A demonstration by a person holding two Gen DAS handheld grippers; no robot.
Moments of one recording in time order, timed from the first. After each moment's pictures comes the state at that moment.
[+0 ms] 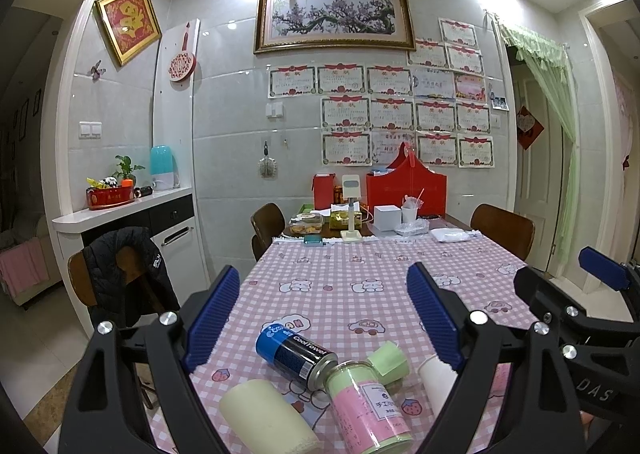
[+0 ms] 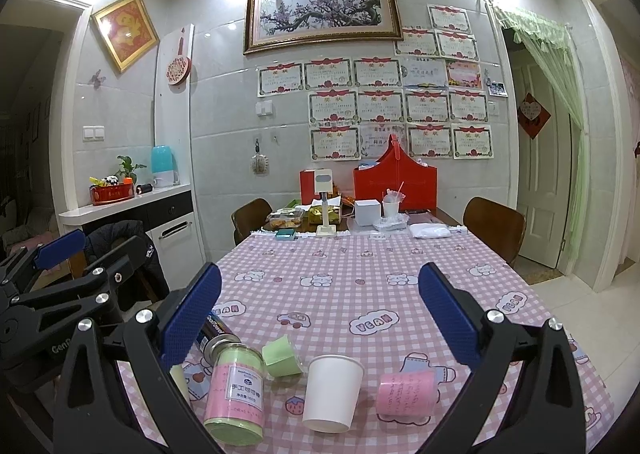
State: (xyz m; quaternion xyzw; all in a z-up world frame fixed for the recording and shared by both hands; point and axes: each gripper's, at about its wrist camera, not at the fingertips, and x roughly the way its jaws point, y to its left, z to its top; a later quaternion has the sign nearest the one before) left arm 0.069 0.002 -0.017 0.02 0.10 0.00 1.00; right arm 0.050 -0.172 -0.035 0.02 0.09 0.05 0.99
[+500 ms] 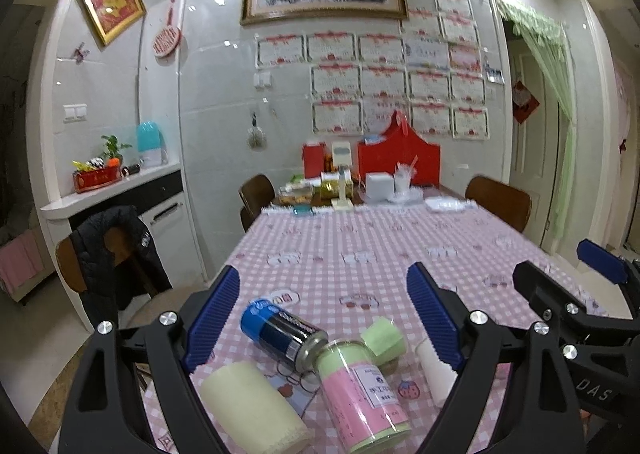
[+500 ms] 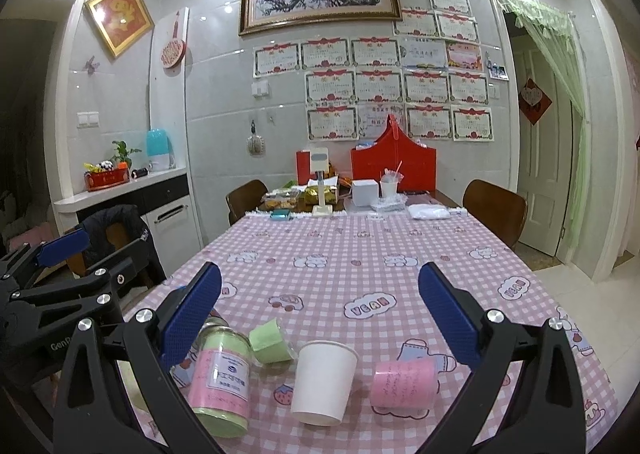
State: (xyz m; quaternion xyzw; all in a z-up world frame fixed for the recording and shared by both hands) left arm 0.102 -0.010 -0.036 0.03 0.16 -0.02 0.99; right arm 0.063 -0.181 -0.051 0.02 0.13 0.05 0.99
